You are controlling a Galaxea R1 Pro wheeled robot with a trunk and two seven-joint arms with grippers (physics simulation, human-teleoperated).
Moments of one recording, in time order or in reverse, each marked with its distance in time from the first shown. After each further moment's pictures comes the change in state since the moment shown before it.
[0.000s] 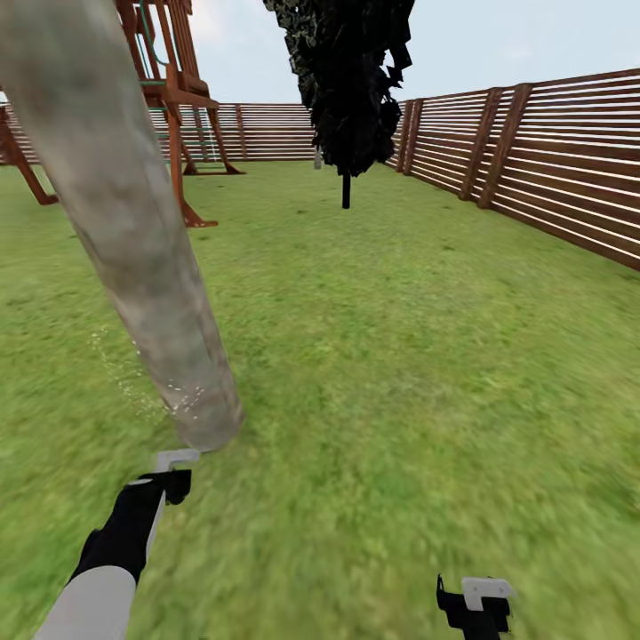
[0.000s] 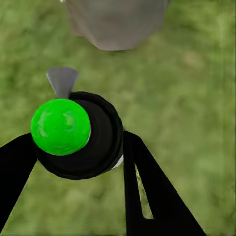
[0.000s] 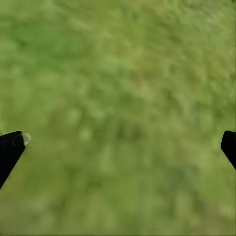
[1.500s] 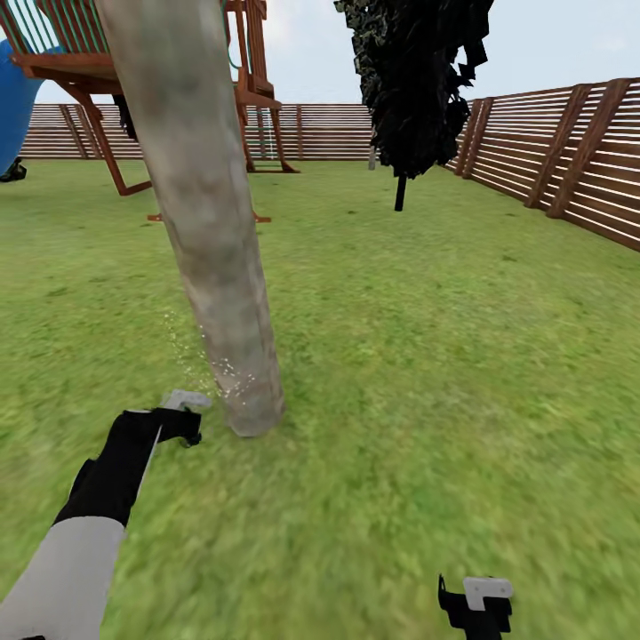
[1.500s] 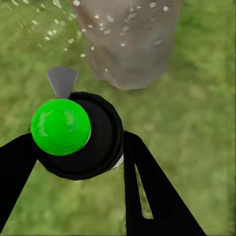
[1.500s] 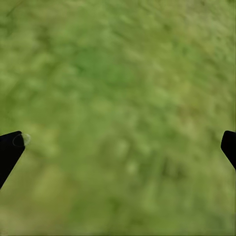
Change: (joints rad) left arm -0.118 0.100 -0.274 -0.250 0.002 0.294 -0.283; right arm 0.000 -0.006 0.000 0.000 0.000 0.000 0.002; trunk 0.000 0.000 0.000
